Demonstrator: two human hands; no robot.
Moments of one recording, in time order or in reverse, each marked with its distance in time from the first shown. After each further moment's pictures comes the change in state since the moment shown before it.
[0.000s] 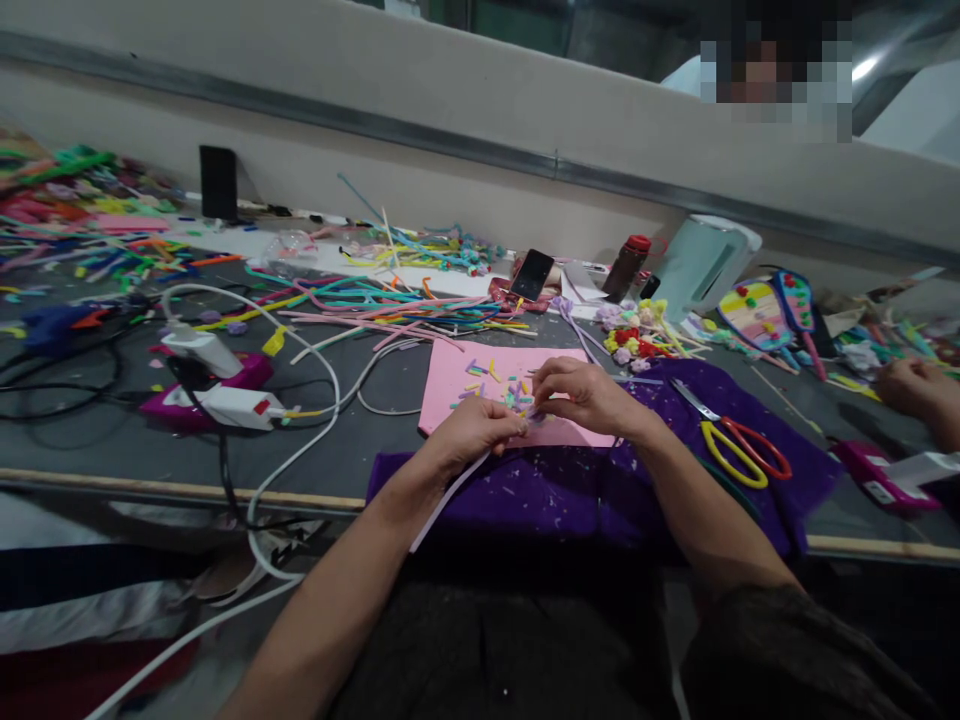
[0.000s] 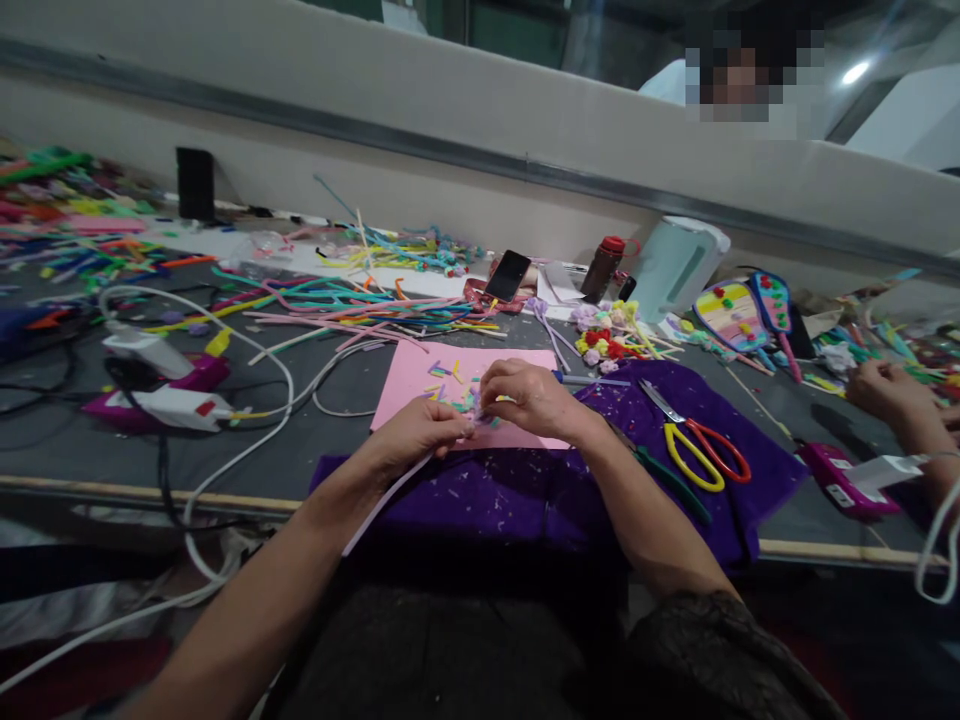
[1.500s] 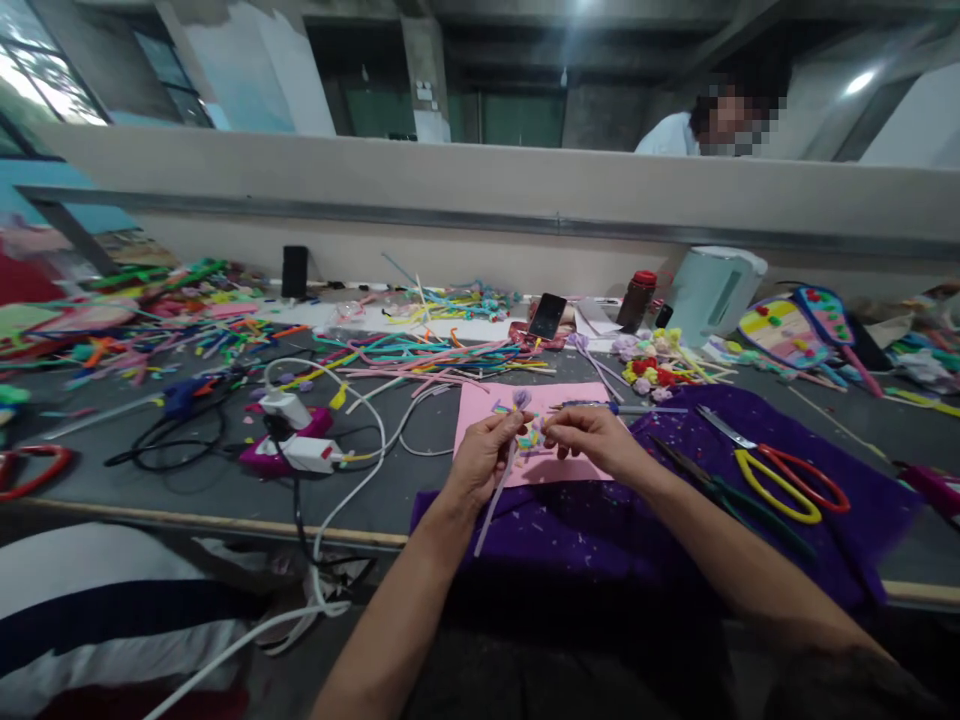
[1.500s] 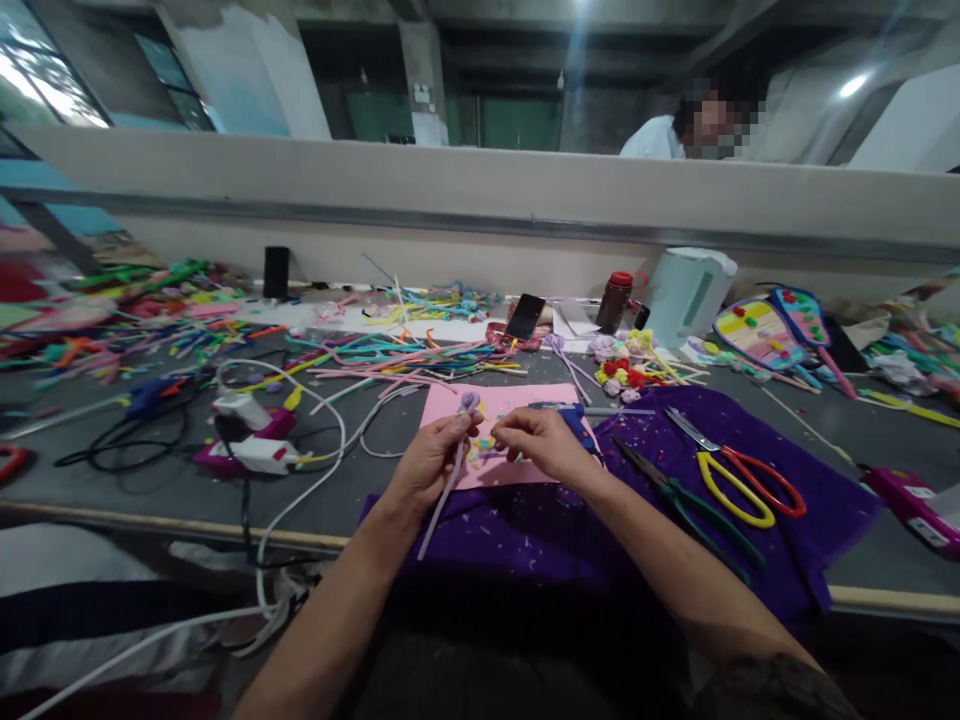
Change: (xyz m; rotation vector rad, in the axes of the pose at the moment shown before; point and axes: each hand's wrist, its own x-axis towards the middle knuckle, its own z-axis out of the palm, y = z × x) left_hand -0.002 0.000 -0.010 -0.571 0.264 0.082; right_hand 0.004 -0.021 0.029 0.753 0.232 0.508
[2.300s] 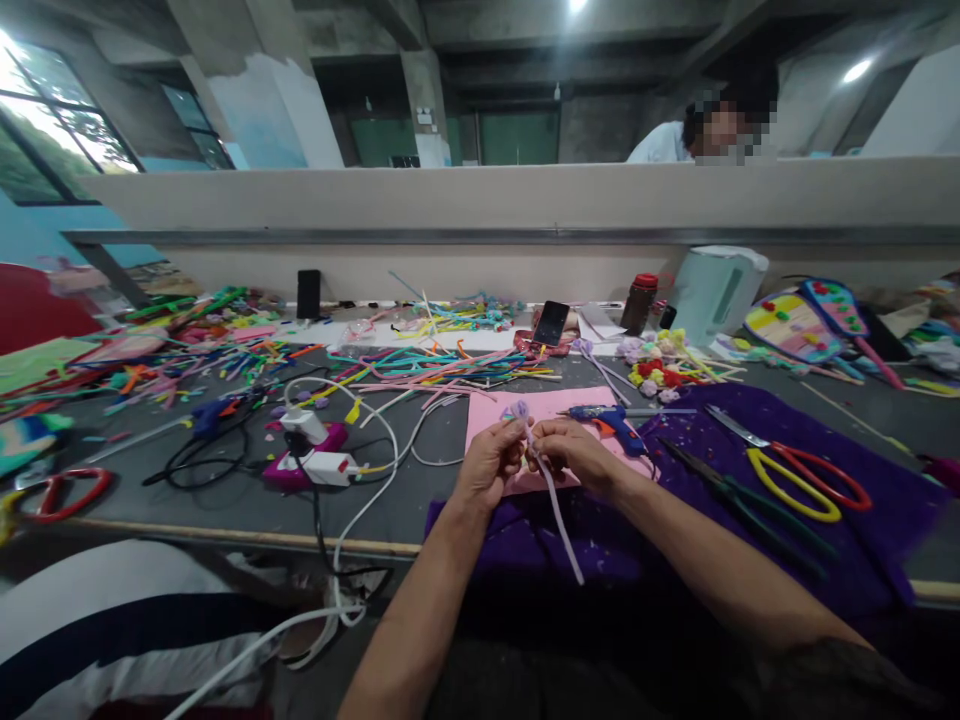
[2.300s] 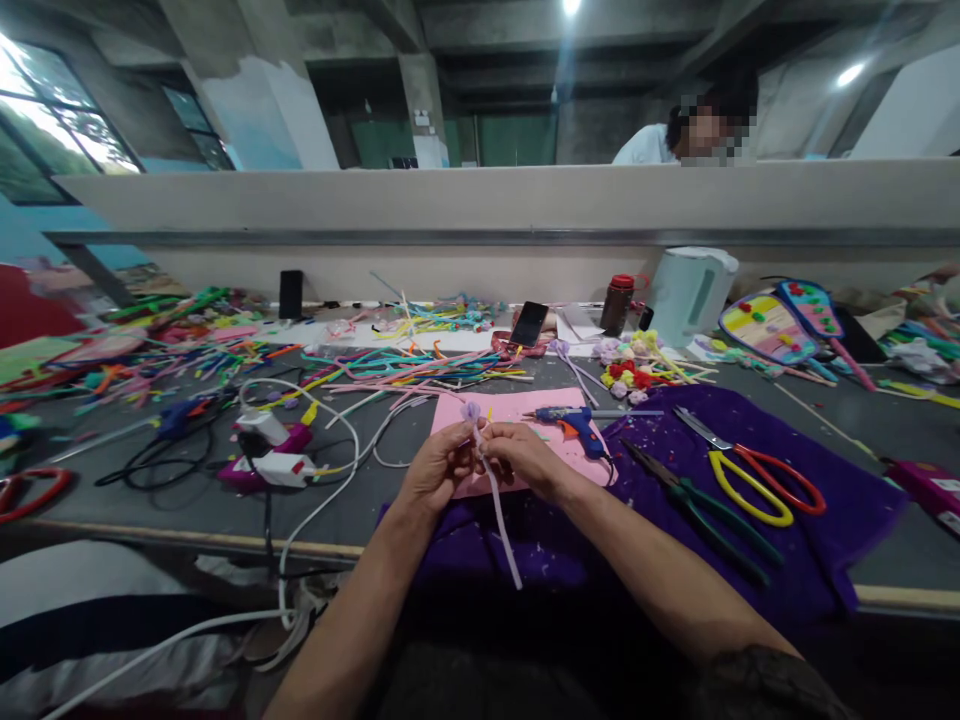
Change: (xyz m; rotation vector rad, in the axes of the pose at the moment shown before) left_hand 0.005 -0.002 -0.007 -0.101 -0.064 -0.029; right_hand 0.010 -0.001 0.038 0.409 -0.107 0.166
